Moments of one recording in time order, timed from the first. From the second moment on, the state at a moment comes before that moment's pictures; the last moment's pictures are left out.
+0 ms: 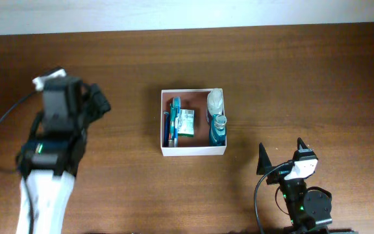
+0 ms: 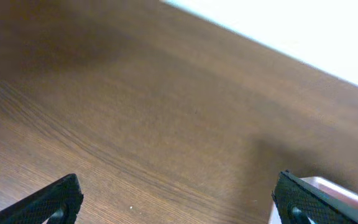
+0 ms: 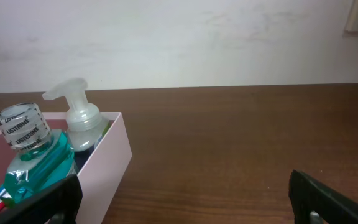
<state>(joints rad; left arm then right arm) -0.06 1.13 1.19 -0.75 -0.30 -0.42 0.14 0.01 0.01 -0.08 0.02 0.08</state>
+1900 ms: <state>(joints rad) -0.05 0.01 0.08 0.02 -0.12 -0.24 0.14 0.01 0.01 -0.08 0.02 0.08</state>
